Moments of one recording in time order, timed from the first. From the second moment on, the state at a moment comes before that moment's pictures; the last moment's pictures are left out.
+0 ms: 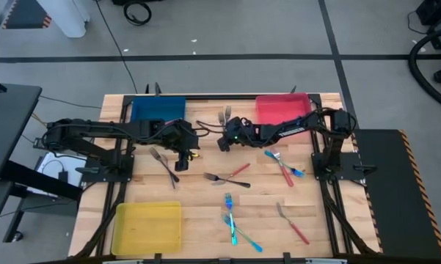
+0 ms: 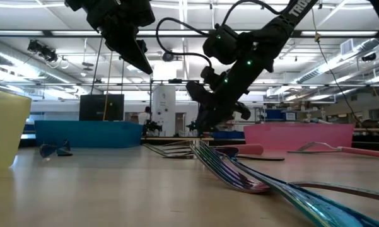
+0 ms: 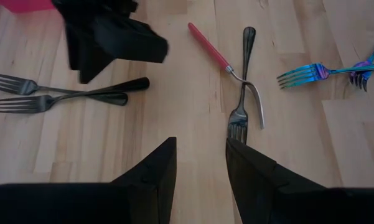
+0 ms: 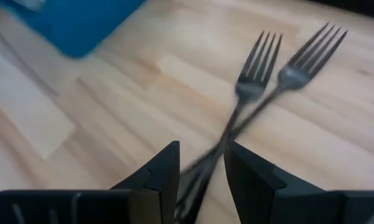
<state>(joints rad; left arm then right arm) 0.10 1.32 0.98 -0.49 0.05 0.12 -0.18 1.85 1.02 0.06 0.41 0.65</state>
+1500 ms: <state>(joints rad) 0.10 1.32 0.98 -0.51 0.05 0.14 -0.23 2.08 1.31 -0.28 0.36 0.64</state>
